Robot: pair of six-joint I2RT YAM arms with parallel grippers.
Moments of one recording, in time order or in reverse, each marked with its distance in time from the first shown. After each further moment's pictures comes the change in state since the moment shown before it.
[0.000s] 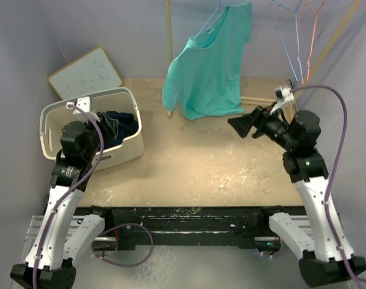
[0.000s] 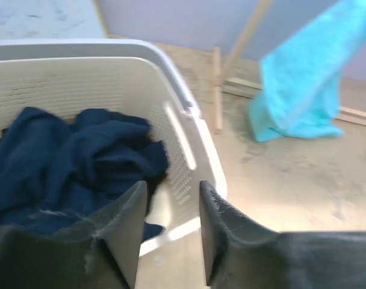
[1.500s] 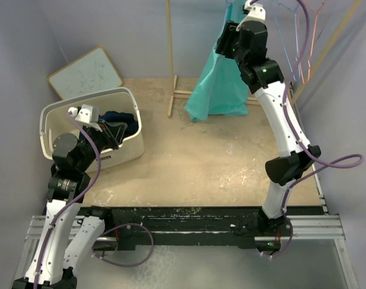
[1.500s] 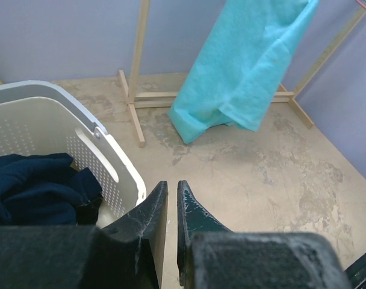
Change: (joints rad) left arm 0.001 -0.149 -0.069 0.130 0.425 0.029; right arm 0.312 1.102 1.343 -0.240 0.856 -0.105
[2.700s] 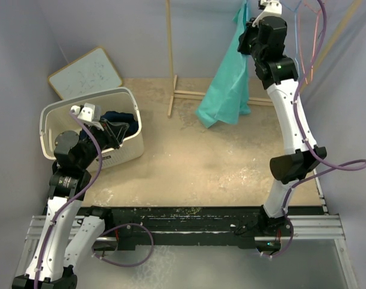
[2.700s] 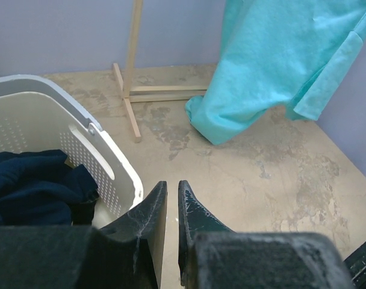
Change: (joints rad) left arm 0.007 0.024 0.000 0.002 0.031 -0.001; right arm -0.134 -0.024 -0.013 0.015 -0.116 -0.086
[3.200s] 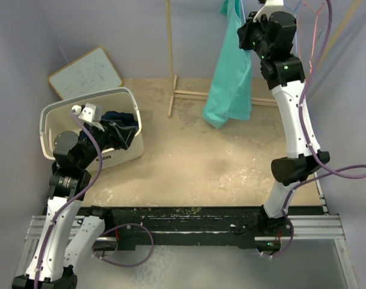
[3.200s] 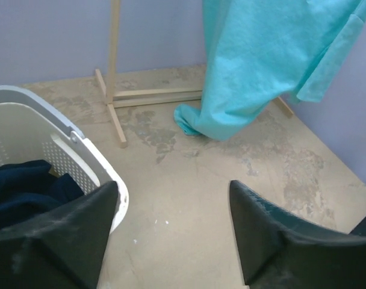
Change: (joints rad) left arm 0.000 0.001 0.000 0.023 0.058 -0.008; right arm -0.012 -0.022 0.055 0.010 -0.151 -0.114
